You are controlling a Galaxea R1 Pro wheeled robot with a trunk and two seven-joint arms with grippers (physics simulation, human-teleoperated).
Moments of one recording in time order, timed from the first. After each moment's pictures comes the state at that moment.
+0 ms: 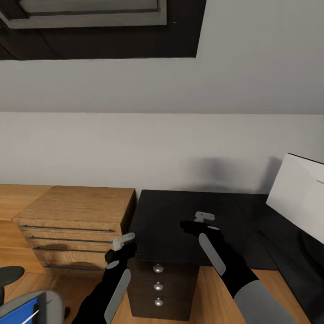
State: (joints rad) left arm -0.35 -0.15 -0.20 -1.10 0.32 0.27 0.55; right arm -0.61 0.02 0.34 -1.04 -0.56 0.52 -0.35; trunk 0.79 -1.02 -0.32
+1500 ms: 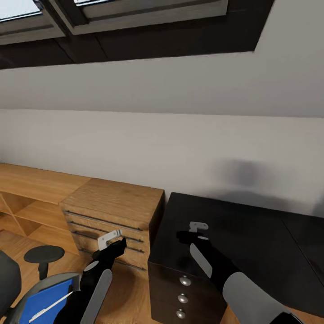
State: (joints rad) left arm -0.24 -0.08 -0.15 -1.43 0.46 0.43 0.55; right arm -0.70 0.07 0.45 -0.63 -0.56 0.27 -0.31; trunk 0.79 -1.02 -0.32
